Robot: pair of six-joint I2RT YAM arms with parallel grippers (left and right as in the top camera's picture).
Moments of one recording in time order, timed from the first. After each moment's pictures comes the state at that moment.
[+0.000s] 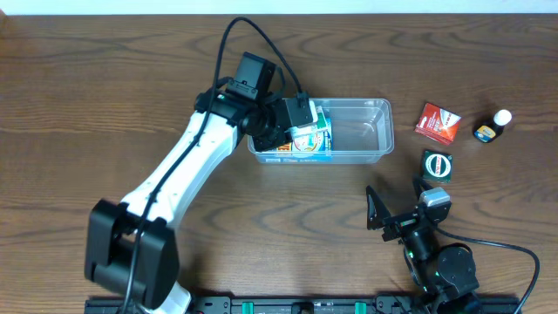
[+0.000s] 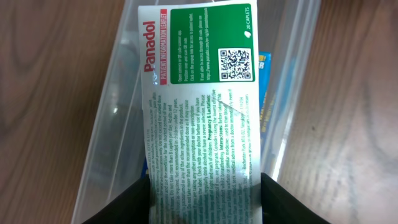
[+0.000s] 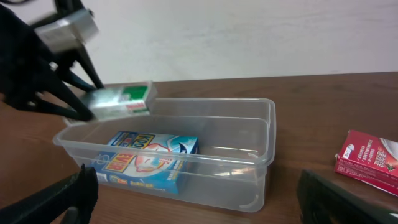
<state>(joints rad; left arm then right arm) -0.43 1.76 1.39 -0.74 0.32 0.89 0.41 0.01 0.01 -0.06 0.08 0.23</state>
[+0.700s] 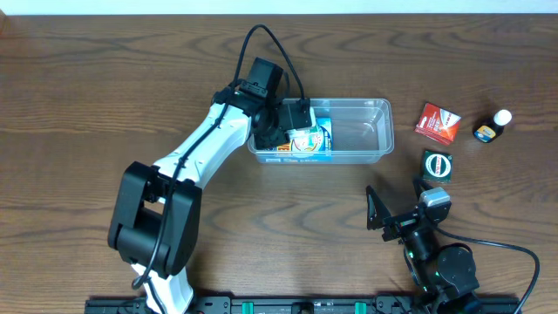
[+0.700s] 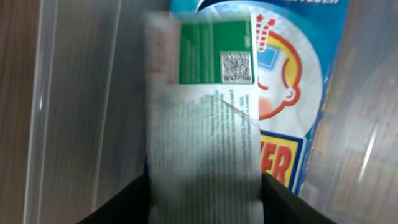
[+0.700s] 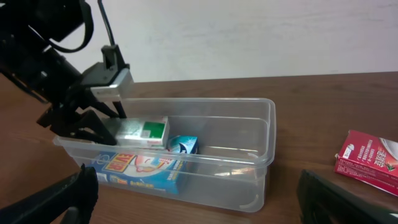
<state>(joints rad) -0.43 1.91 1.39 -0.65 0.19 0.96 0.41 0.01 0.01 -0.06 0.08 0.23</state>
